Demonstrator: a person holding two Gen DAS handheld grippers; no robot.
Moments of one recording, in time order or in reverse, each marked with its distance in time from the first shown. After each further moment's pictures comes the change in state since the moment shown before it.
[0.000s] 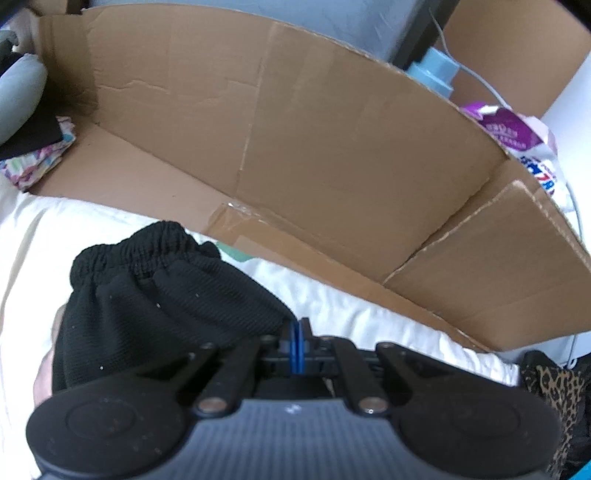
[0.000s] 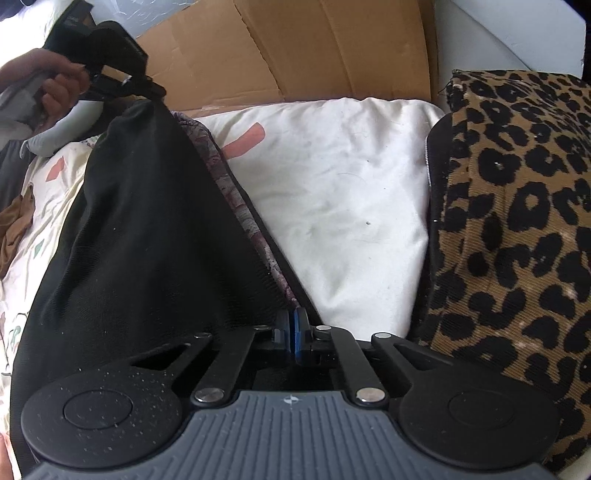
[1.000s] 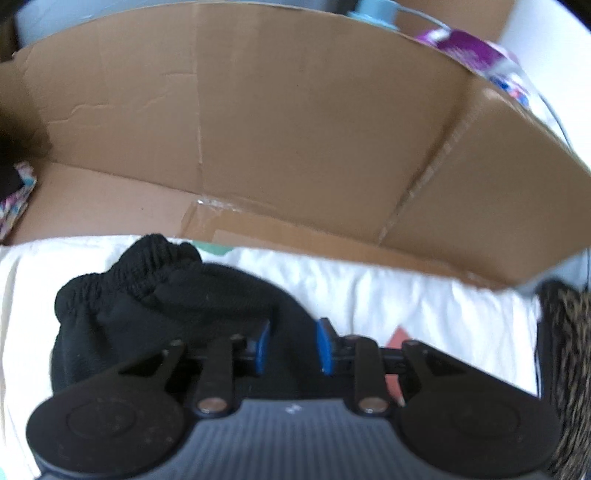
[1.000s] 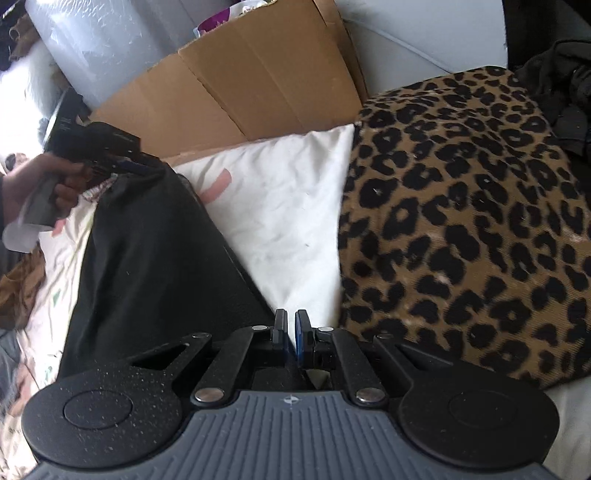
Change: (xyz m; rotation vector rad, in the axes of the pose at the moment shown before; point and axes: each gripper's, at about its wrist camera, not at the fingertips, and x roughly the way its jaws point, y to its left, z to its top) left arm 0.023 -0.006 -0.017 0.286 0.041 -0.012; right arm -0.067 -0.042 0.000 0.160 -0.036 0.010
